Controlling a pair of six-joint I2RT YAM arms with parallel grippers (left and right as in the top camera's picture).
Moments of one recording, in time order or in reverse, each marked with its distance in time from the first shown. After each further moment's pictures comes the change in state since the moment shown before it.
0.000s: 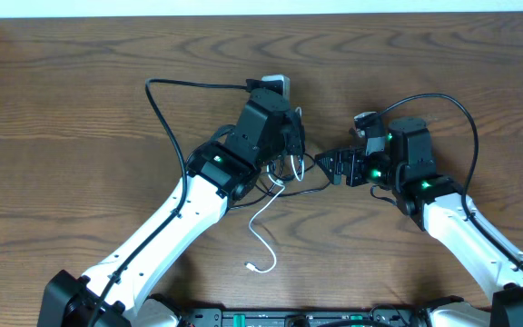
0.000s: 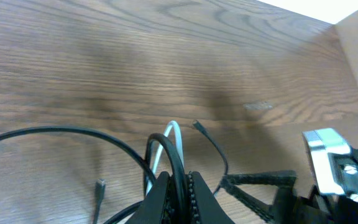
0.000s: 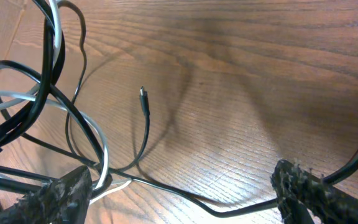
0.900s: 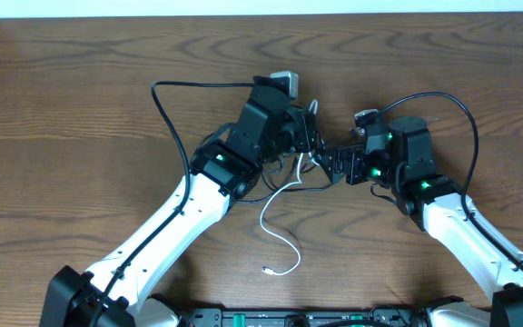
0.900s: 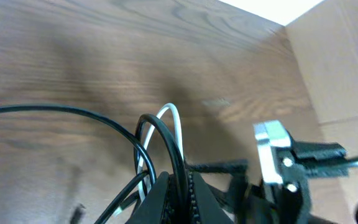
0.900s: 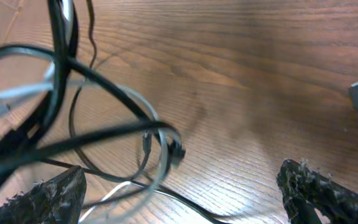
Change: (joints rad) left arm 0.000 0.015 0.000 0.095 0.168 -0.063; right arm 0.003 0.000 0.000 0.029 0.029 -0.024
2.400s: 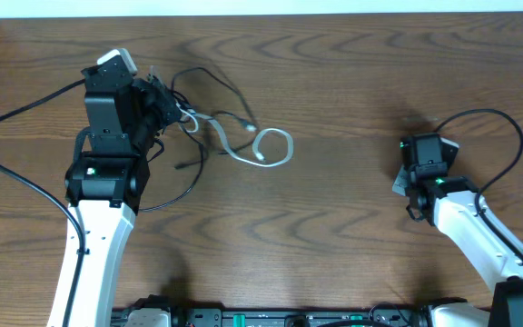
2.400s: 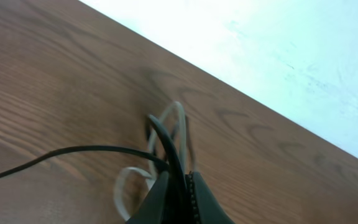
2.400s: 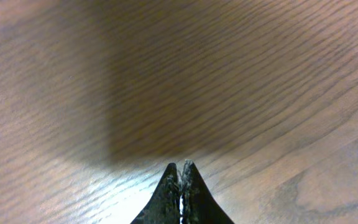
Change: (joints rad) left arm 0.566 -0.262 -0.003 -0.217 -0.177 0.143; right arm -0.118 0.013 -0.004 -0.426 0.853 0.269
